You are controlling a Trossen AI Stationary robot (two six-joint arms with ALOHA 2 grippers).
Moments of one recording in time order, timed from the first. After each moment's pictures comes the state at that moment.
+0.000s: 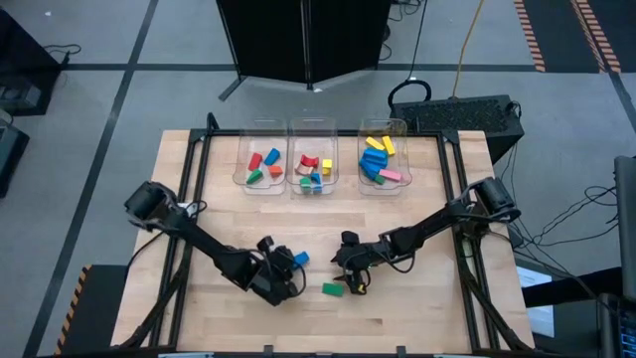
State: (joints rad) left arm -0.56 1.80 0.97 -0.31 -0.59 -0.91; right arm 0.32 1.83 0.79 0.37 0.05 0.28
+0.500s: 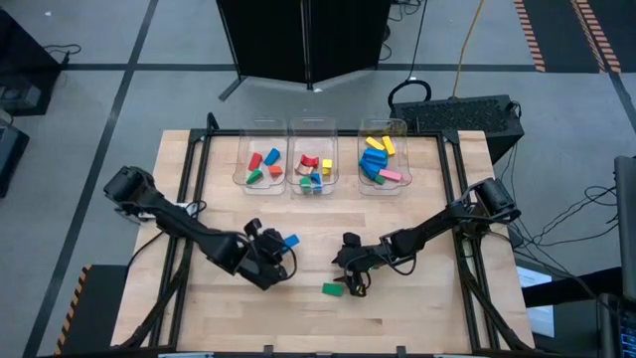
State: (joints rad) left arm -0.51 1.57 0.97 -0.57 -0.61 -0.88; right arm 0.34 1.83 0.79 0.37 0.09 0.34
